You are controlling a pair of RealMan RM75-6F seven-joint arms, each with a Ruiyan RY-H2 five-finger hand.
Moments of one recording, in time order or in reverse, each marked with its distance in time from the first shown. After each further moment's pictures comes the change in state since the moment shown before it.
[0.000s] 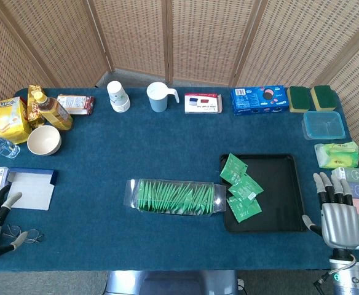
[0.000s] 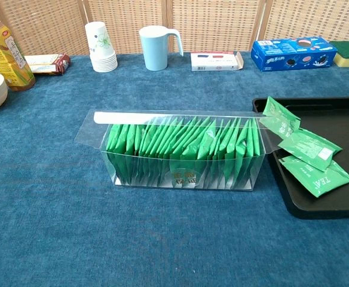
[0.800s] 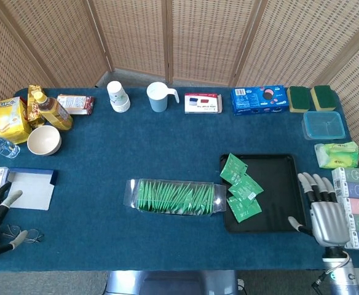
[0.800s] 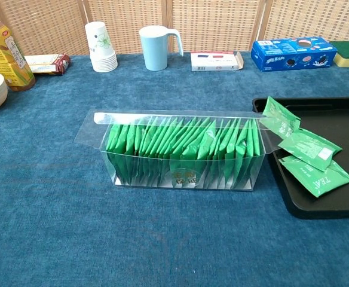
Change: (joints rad) left arm -0.005 0.042 -0.003 -0.005 0.051 0.017 -0.063; right arm 0.039 0.045 -0.019 -0.044 -0.064 -0.092 0.207
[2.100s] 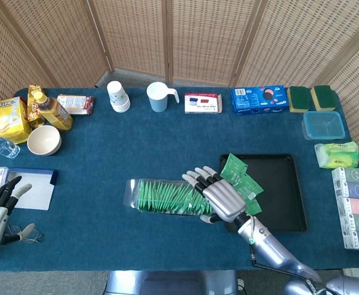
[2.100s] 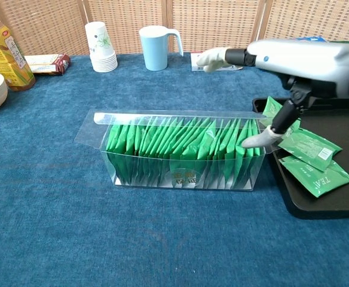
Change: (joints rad) left arm -0.074 -0.012 -0.030 0.051 -0.064 -0.112 -0.074; right arm 0.503 -0.137 0.122 -0.170 0.230 -0.536 -0.221
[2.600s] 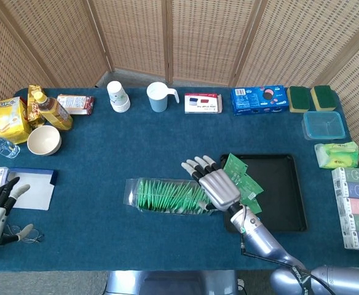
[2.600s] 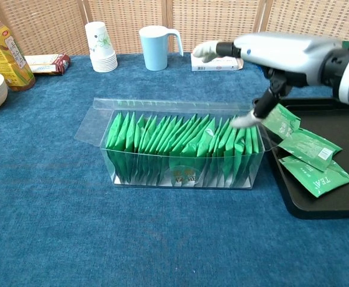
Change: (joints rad) left arm -0.001 -0.005 0.003 0.021 -0.008 -0.002 -0.020; right arm 0.075 -0.061 0.038 0.043 0.151 0.042 -0.129
